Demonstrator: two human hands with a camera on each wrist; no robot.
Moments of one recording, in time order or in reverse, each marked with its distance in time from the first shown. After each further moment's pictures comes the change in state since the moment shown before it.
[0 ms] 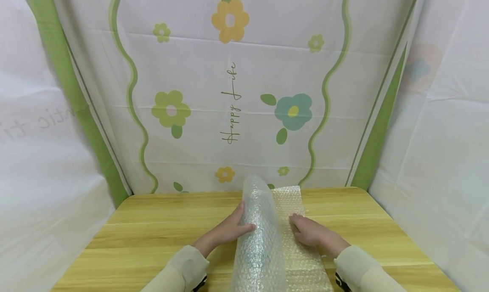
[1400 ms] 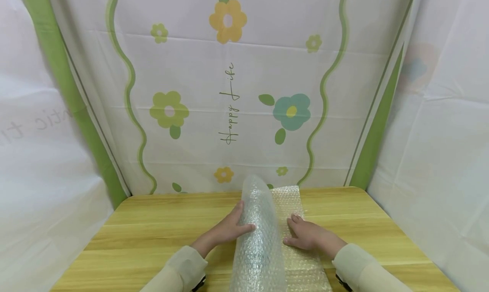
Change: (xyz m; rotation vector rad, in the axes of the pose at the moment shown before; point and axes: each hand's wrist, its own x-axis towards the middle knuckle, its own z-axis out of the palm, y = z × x) left_hand 0.002 0.000 0.000 0.021 0.005 0.035; right_hand -0.001 -0.002 0.004 -0.149 -0.097 0.049
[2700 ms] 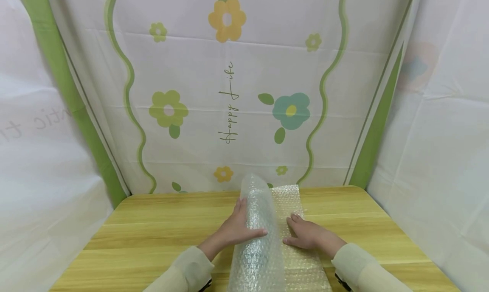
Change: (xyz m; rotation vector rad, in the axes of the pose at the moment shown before) left_hand 0.003 0.026 0.020 0.186 0.120 -0.102; right_hand -0.003 -0.003 -0.003 0.034 -0.013 0.006
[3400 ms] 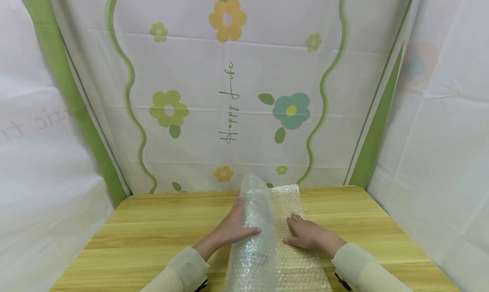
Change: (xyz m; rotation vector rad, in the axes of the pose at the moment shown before) left_hand -0.003 -0.012 -0.006 -0.114 0.025 0.058; right_hand -0.001 -0.001 0.000 0.003 0.000 0.007
